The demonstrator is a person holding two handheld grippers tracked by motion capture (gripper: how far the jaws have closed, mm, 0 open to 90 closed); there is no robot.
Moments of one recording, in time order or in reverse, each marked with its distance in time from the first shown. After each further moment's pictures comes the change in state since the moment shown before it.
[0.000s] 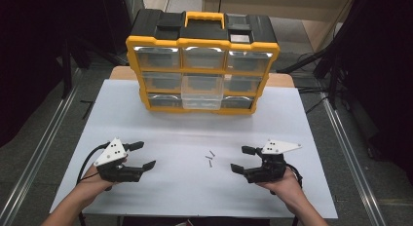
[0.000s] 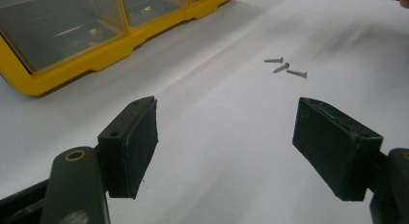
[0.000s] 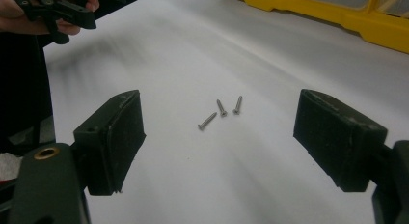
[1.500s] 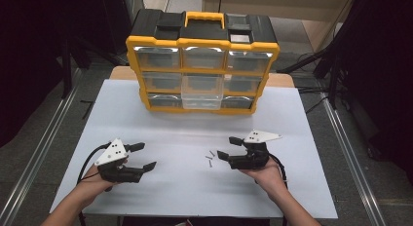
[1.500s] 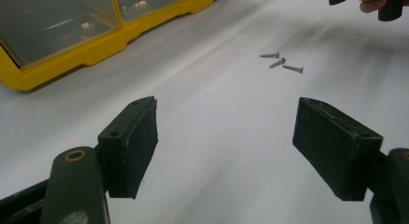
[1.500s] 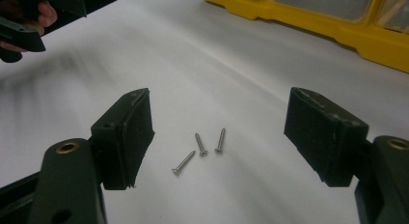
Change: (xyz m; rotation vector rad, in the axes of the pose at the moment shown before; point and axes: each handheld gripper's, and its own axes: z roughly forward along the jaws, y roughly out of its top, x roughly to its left) left arm 0.000 -0.002 0.003 0.019 -0.021 -0.004; right arm -0.005 0.018 0.047 0.008 -0.077 0.009
